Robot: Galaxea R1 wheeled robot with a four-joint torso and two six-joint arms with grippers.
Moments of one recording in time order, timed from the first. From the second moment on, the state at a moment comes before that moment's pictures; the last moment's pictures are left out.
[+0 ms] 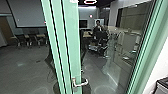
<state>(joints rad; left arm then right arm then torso) 1.51 2.86 -2.56 -0.08 -0.07 0.24 -1.61 2.87 -2.42 0.03 0.11 0.18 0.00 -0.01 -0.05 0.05</state>
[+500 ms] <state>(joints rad) 1.51 2.86 -2.57 -0.08 -0.07 0.24 -1.61 2.84 -2.42 0.03 0.12 0.18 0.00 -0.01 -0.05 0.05</state>
